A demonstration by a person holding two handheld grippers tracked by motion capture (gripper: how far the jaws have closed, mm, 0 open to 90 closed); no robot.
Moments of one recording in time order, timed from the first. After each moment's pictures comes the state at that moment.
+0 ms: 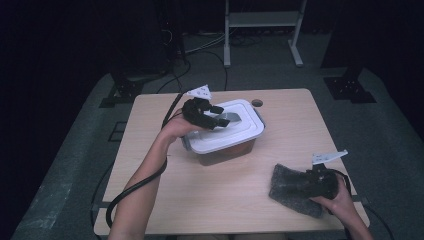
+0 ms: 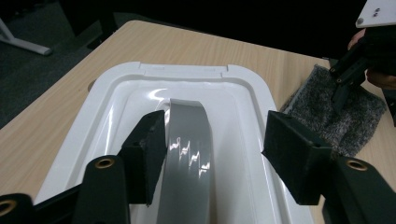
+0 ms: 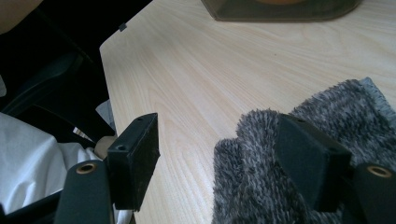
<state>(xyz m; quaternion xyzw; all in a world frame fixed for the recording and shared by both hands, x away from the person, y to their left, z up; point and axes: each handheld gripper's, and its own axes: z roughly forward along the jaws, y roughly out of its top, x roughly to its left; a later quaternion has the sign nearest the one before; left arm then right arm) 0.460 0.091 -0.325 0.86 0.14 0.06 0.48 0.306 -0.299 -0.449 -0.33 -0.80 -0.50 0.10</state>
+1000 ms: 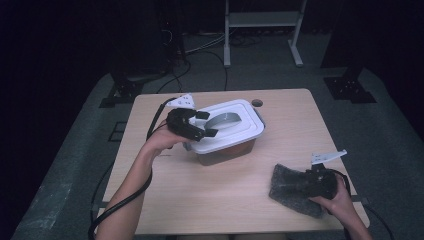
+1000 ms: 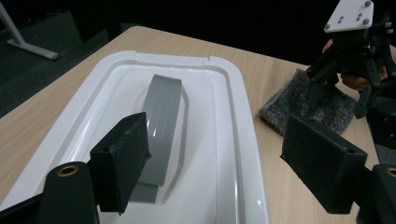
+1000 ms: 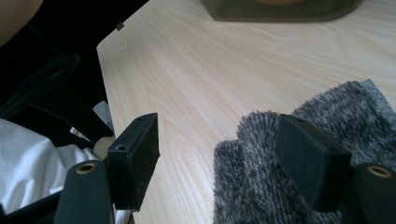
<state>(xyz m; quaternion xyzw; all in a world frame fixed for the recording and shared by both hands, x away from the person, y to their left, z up) 0.421 0.131 -0.325 0.85 0.16 0.07 0.50 0.305 -0.297 -0.448 -0.34 -0.80 -0.49 0.10</state>
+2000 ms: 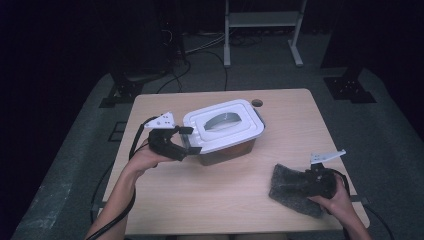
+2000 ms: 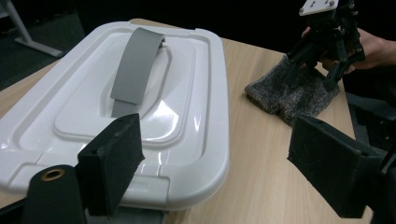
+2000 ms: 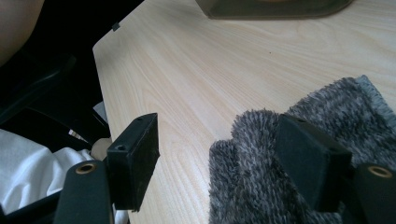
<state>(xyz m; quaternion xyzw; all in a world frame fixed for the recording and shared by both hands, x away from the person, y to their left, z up) 0.376 0.176 -0.346 0.83 0.17 0.07 0.52 0.307 -0.296 -0.451 -0.34 -0.80 -0.49 0.10</state>
